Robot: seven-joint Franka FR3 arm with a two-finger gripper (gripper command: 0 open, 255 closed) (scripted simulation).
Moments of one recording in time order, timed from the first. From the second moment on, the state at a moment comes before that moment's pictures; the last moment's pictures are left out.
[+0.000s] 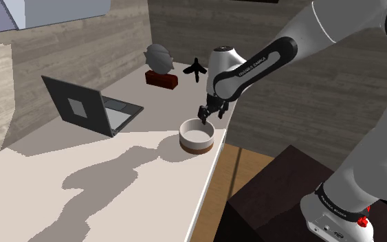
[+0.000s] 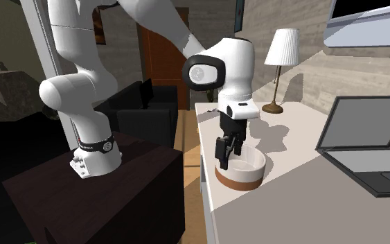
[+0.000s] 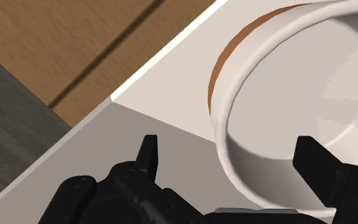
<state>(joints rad) 0.08 0.13 0.09 -2.29 -0.07 2.45 0.40</state>
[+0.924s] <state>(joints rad) 0.08 0.22 0.09 -2.29 -0.09 2.55 0.42</state>
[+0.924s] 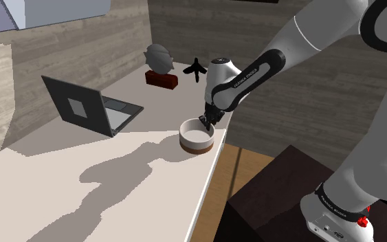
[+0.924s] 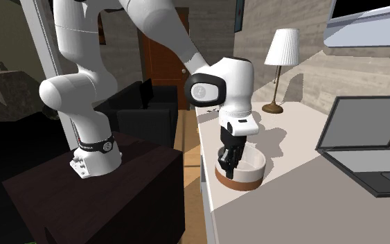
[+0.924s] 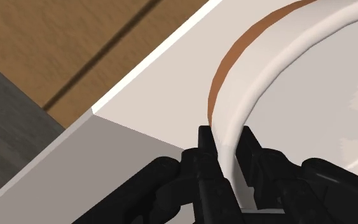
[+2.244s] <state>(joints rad) 0.08 0.08 0.10 -2.24 -0.06 2.36 0.39</state>
